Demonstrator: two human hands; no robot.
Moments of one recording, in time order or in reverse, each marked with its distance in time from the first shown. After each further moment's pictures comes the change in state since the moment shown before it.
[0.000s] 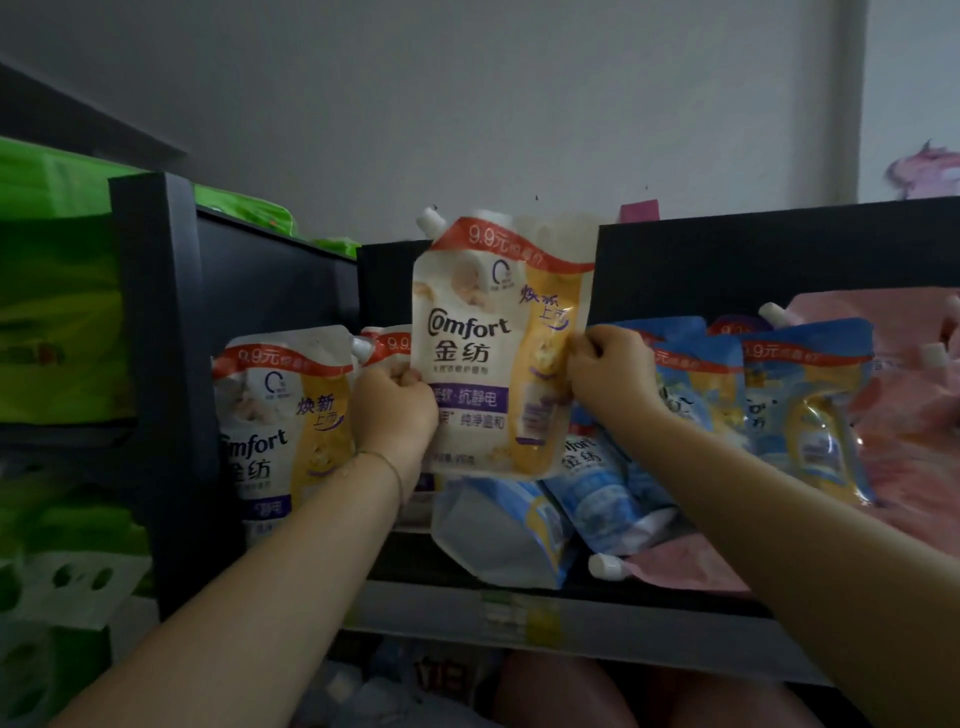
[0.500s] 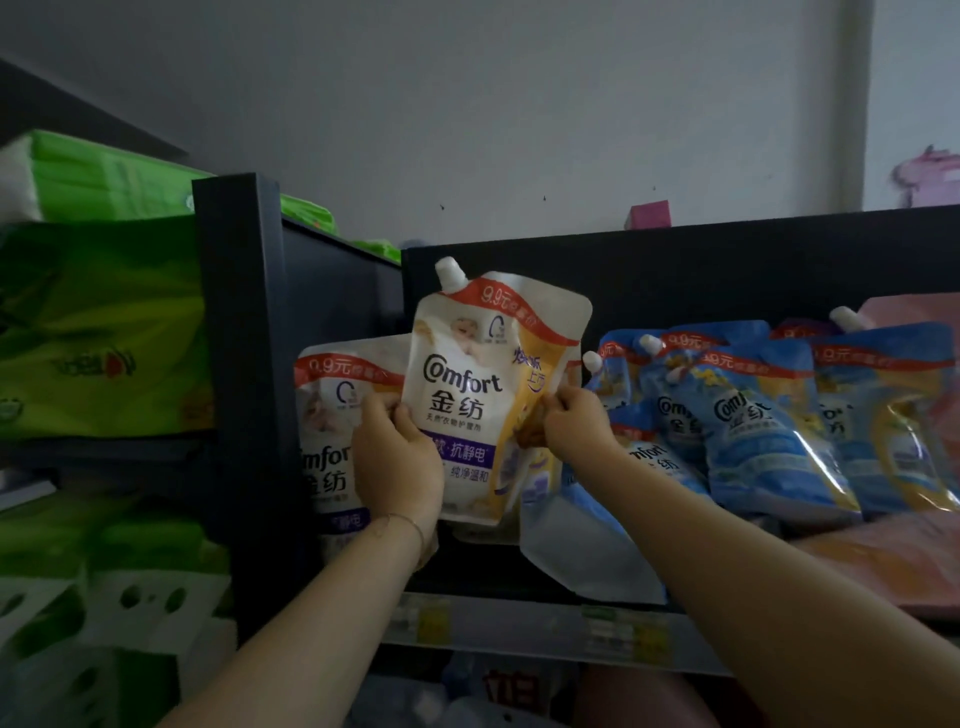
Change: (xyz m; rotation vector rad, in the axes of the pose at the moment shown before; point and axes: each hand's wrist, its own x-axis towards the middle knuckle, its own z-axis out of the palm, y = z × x) left_hand 0.044 -0.077 -0.046 0.113 0.192 0.156; right_hand -0.015 -0.004 0.124 0.214 -0.249 0.310
